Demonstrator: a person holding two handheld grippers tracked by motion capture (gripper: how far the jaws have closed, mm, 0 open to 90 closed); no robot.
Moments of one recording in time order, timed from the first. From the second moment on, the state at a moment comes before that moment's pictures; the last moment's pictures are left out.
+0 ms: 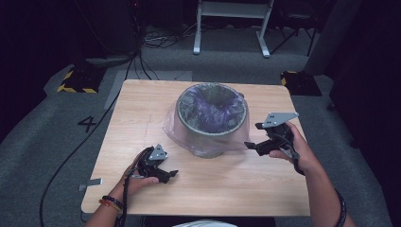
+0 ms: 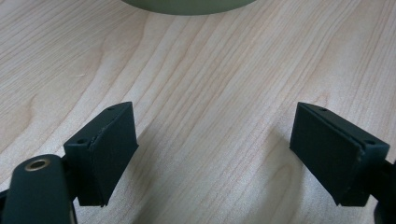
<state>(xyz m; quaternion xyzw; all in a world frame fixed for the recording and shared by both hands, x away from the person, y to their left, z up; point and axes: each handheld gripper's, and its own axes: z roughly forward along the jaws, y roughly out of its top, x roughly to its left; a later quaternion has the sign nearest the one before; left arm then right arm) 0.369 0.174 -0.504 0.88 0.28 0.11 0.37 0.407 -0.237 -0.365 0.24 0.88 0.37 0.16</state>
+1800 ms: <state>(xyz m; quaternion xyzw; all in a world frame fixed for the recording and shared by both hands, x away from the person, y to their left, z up) 0.369 0.174 -0.504 0.88 0.28 0.11 0.37 0.376 -0.285 -0.485 0.29 0.90 0.28 0.15</state>
